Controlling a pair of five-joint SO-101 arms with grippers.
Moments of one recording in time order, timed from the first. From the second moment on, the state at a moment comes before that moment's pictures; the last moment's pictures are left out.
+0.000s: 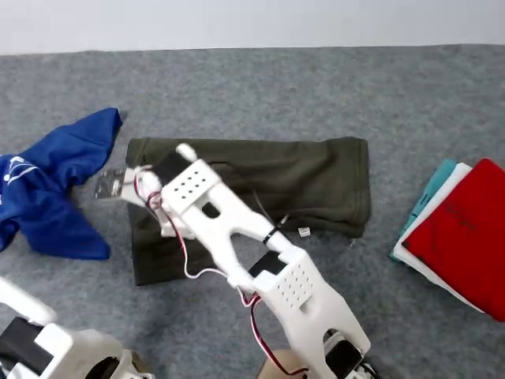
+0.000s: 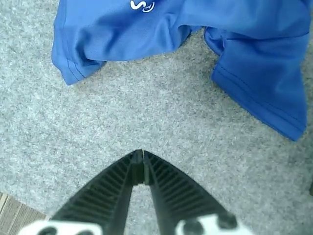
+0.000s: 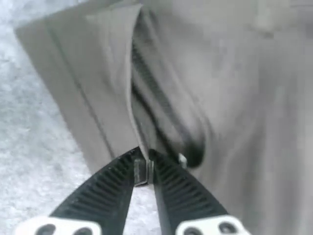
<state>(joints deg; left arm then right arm) -63.4 -0.7 -2.5 94.5 -23.3 -48.4 46.6 -49.8 95.5 38.4</state>
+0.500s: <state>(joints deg) -61.6 -0.7 -2.5 94.5 -23.5 -44.3 49.8 -54.8 96.0 38.4</state>
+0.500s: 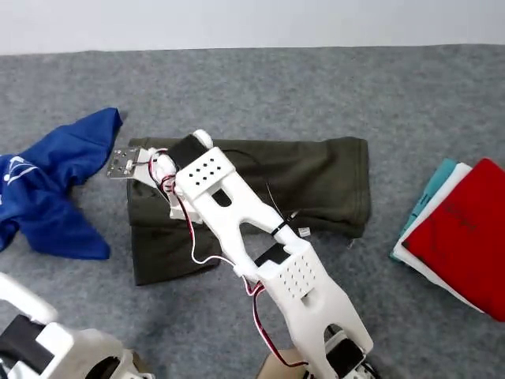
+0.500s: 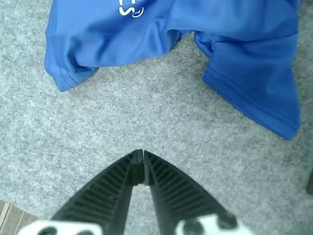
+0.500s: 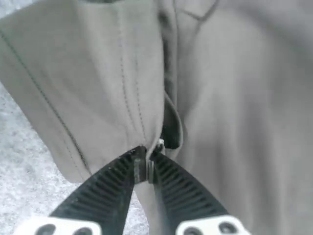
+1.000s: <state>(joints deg) -61.6 -0.7 -2.5 94.5 -23.5 -45.0 50.5 -54.9 94.2 38.4</state>
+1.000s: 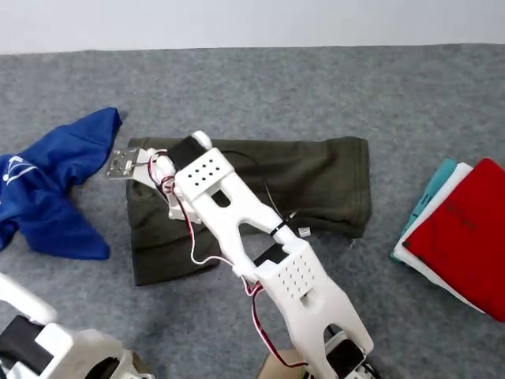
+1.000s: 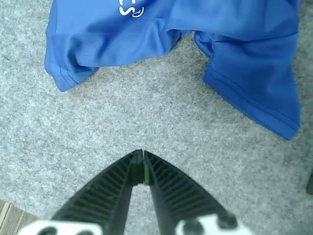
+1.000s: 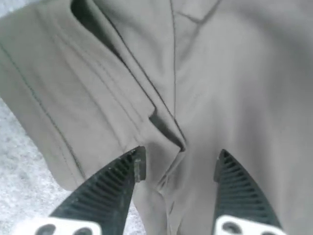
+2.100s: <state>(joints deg) -58.7 -0.6 -2.5 94.5 -23.5 -44.7 58.9 -72.7 100.3 41.3</state>
